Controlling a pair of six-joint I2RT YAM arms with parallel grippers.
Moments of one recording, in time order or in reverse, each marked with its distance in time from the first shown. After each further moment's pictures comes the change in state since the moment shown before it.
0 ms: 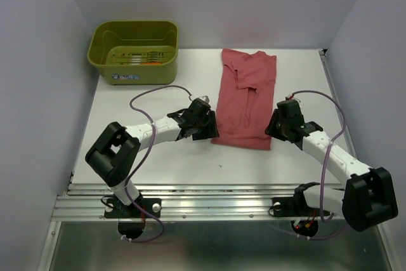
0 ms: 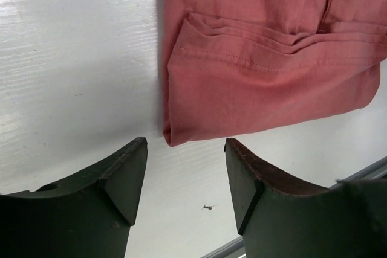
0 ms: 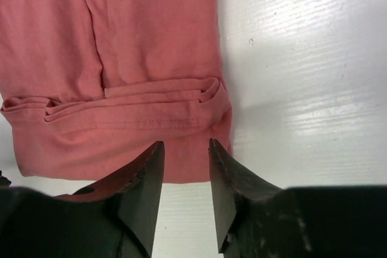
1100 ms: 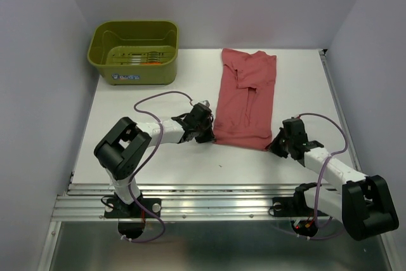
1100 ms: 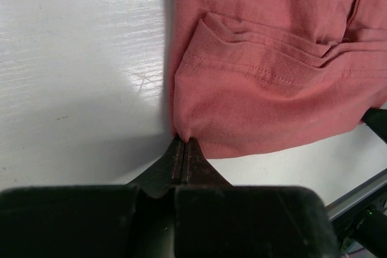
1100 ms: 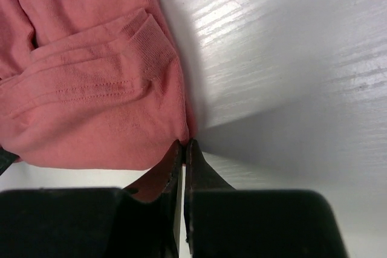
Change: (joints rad) left arm 0.000 0.096 -0.052 0.147 0.025 -0.055; right arm -0.072 -0.077 -0.286 0.163 -0.158 0.178
